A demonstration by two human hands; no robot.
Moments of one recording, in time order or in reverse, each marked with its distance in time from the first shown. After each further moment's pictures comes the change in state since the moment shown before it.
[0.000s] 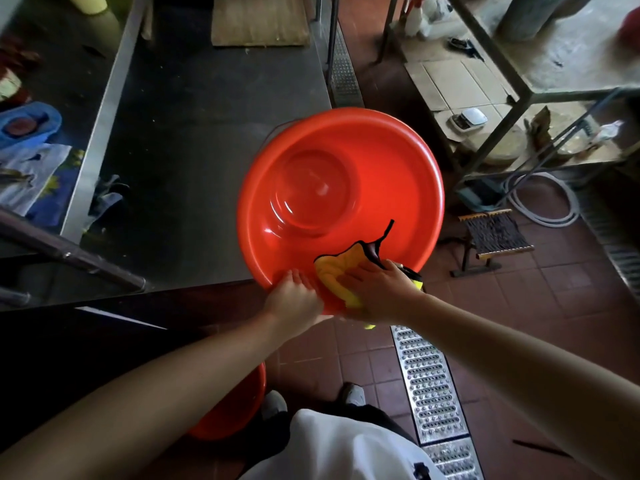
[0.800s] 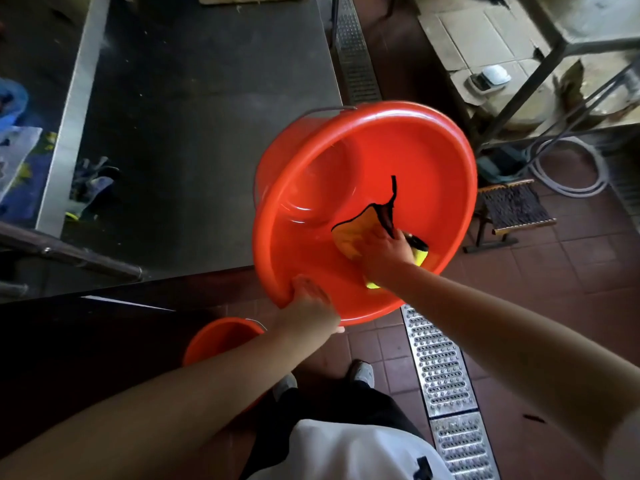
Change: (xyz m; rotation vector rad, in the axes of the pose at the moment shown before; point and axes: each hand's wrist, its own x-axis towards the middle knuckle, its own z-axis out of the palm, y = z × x) left_hand -0.002 0.035 0.009 0.035 0.115 -0.002; right_hand 0.067 0.030 0.045 0.025 -0.149 0.303
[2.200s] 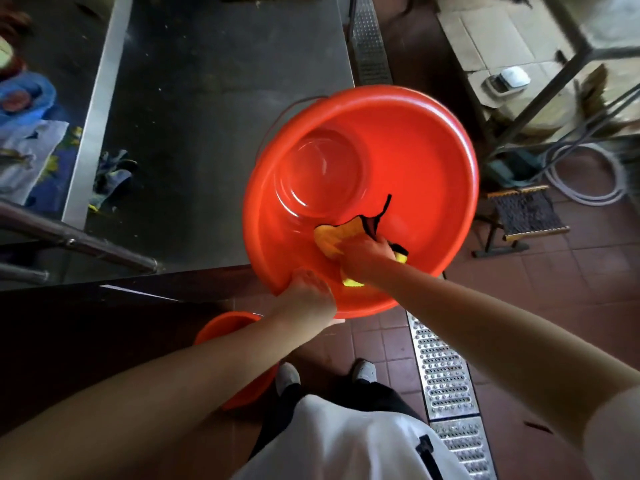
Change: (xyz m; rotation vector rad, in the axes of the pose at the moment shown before) left_hand -0.005 -0.032 -0.010 0.062 0.079 0.024; right_hand 0.008 -0.046 -0.035 0.201 -0.096 -0.030
